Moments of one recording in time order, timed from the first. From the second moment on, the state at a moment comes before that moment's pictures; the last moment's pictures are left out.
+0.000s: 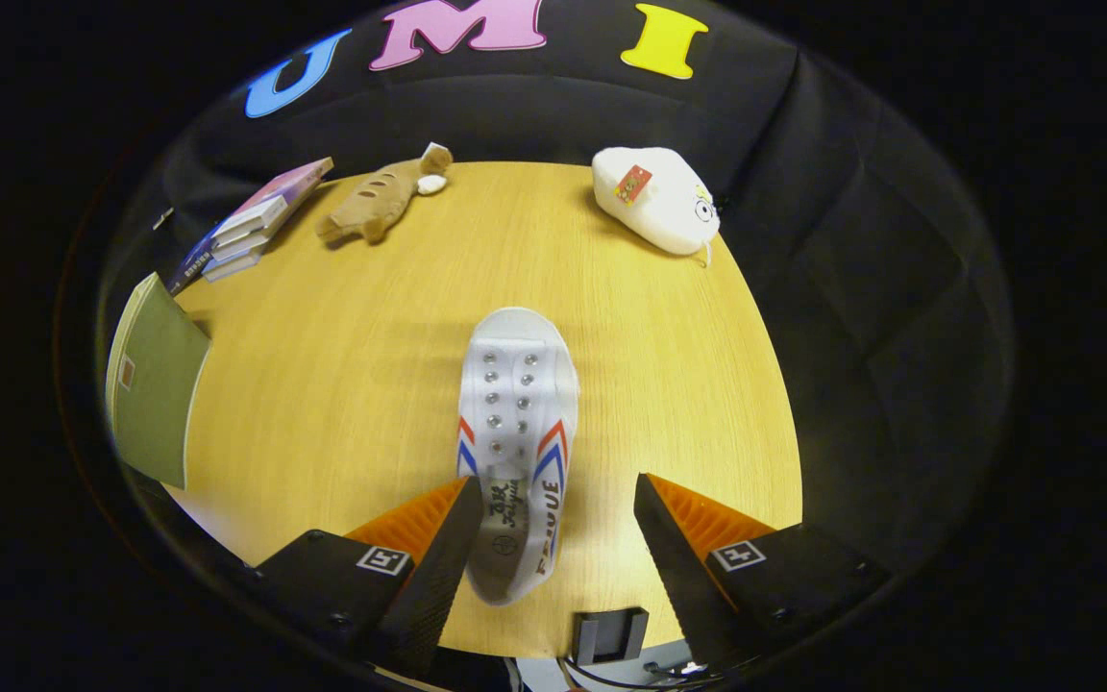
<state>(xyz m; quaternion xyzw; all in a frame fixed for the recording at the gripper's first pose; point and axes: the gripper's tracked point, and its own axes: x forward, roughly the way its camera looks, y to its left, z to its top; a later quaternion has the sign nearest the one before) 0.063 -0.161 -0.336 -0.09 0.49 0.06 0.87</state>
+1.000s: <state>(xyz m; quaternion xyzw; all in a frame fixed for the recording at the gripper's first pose) 0.072 -0.144 -0.378 0.04 0.53 0.06 0.85</state>
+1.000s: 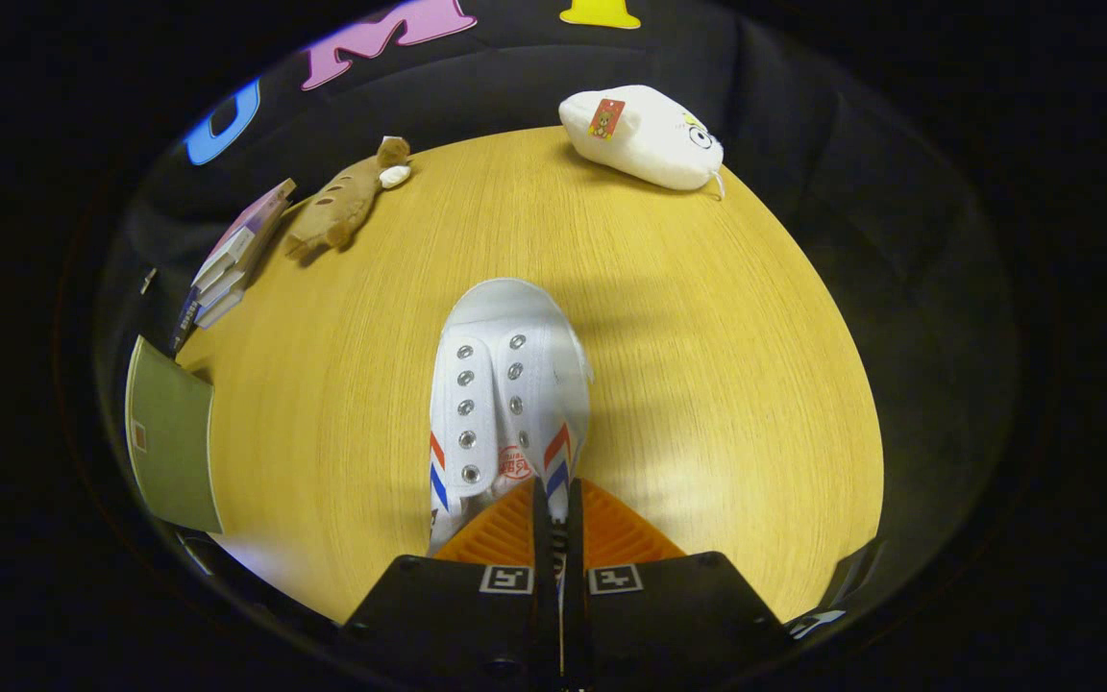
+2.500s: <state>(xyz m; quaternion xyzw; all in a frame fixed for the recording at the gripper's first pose) -0.068 0.322 -0.154 0.18 0.47 0.22 0.83</state>
